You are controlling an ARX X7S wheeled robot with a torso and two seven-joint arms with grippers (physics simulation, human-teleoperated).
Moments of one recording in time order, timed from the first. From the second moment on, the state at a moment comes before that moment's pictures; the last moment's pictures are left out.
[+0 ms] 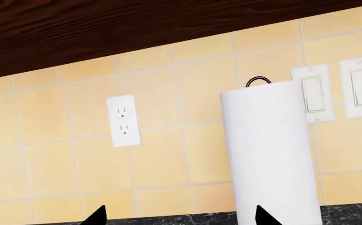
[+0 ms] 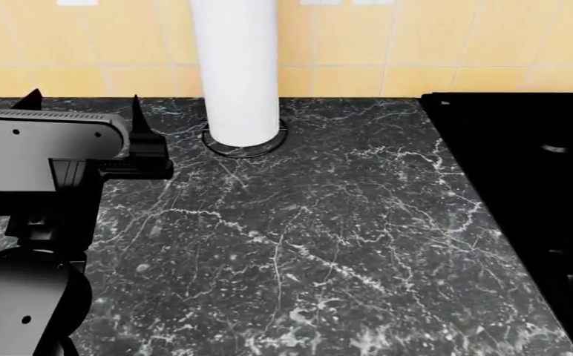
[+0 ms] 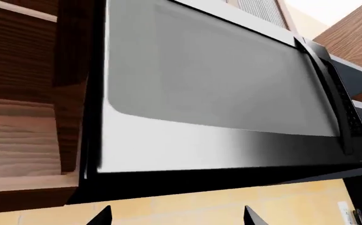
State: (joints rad) left arm -0.58 -0.27 0.03 0.79 -0.17 -1.05 -0.20; right arm 0.99 0.75 0.36 -0.72 0.71 1.03 0.52
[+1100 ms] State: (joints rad) left arm -0.57 -0.30 0.01 0.84 -0.20 -1.09 -0.22; right arm 1.50 0.73 -0.21 -0.56 0.34 1.21 0.47
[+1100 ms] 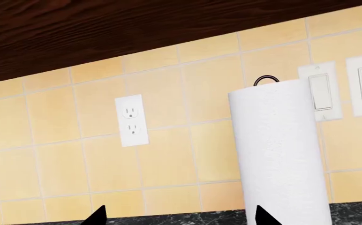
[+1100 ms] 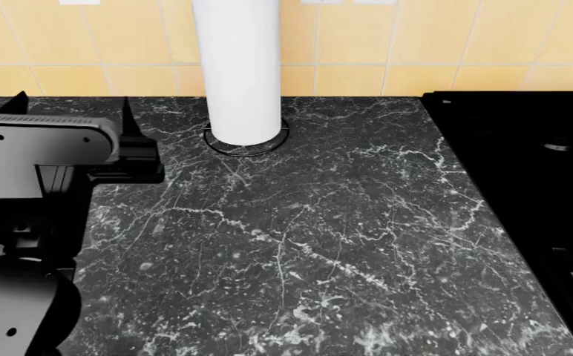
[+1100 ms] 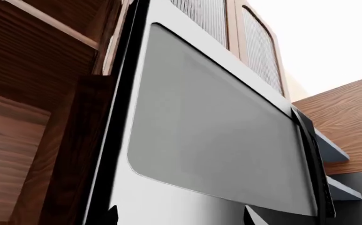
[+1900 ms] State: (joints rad) left arm -0.52 -0.32 -0.05 0.87 -0.23 -1.07 -0.22; right arm 1.58 0.53 -0.31 -0.52 0.39 1.29 0.53
